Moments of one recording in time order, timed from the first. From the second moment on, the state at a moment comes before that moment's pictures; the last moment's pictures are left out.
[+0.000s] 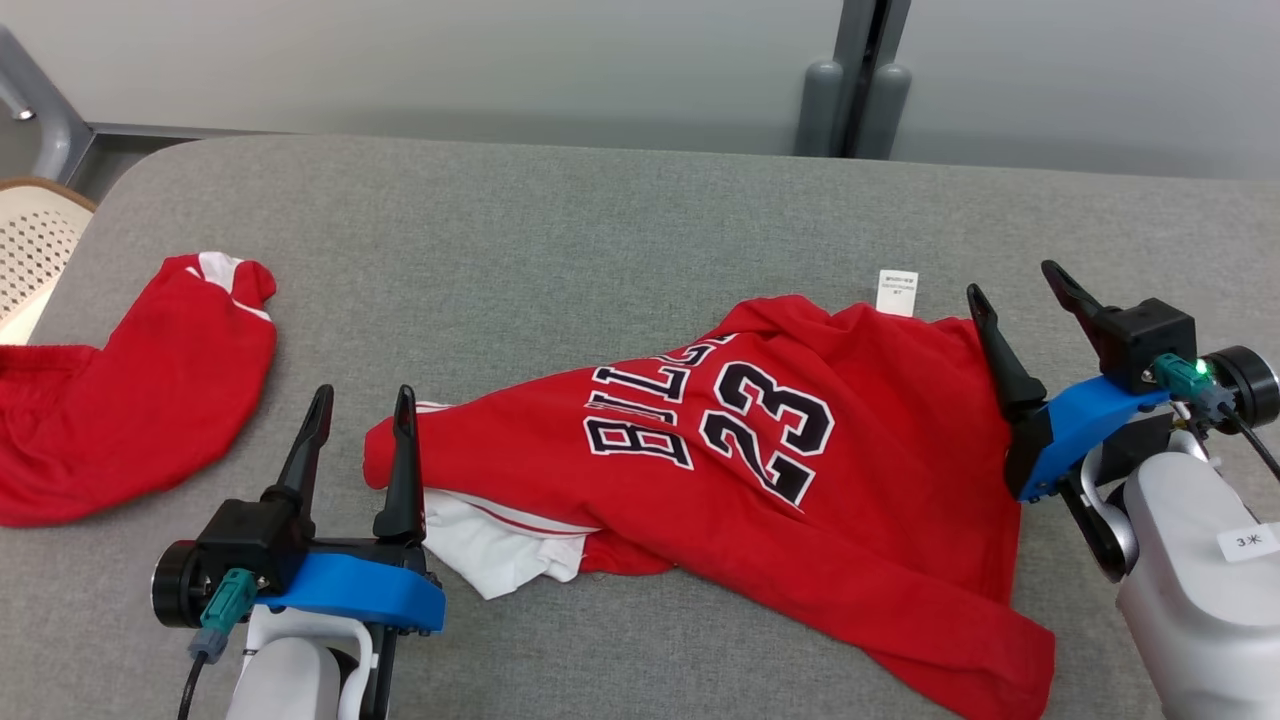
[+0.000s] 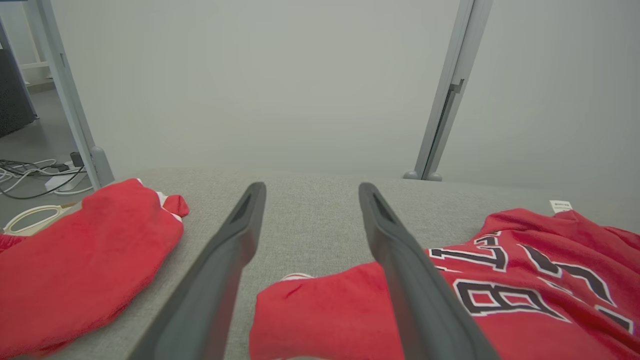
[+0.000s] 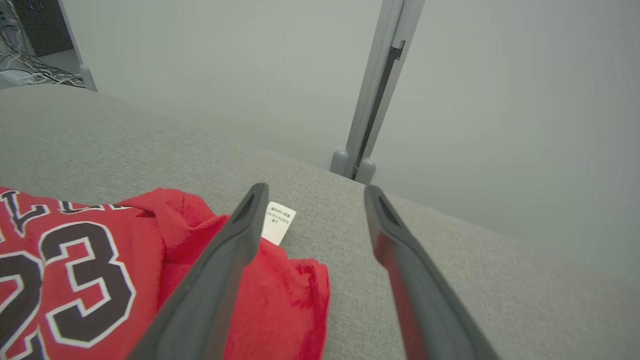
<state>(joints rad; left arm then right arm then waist) -0.19 0.05 -0.05 0.31 -0.15 -0.13 -0.26 -0.57 -0.27 0.19 0.64 0.13 0.13 -0.20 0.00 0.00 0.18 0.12</state>
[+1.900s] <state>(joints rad) -0.14 0.05 -0.01 0.30 -0.16 -0.13 -0.26 -0.36 -0.22 0.23 0.27 0.25 0.13 -0.24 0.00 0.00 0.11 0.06</state>
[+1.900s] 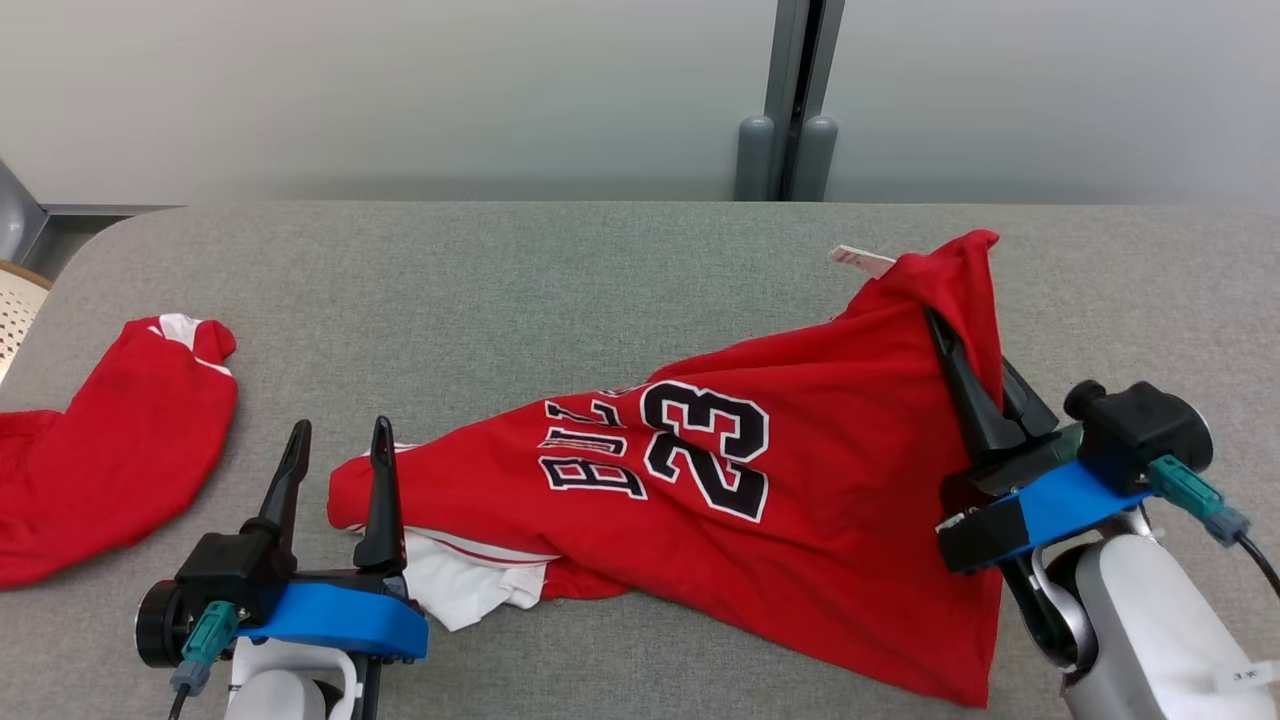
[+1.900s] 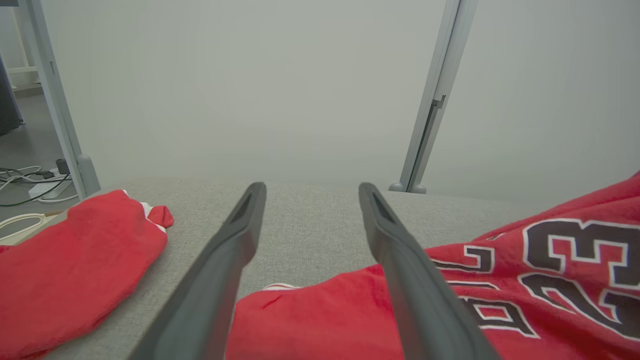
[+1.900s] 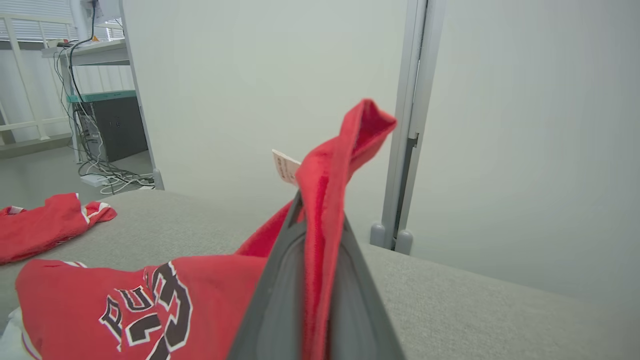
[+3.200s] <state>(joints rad) -0.22 0.05 -0.08 0.30 -0.20 -0.13 -0.26 -0.73 -0.30 0.14 0.69 0.12 0.13 -0.22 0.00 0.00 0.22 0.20</state>
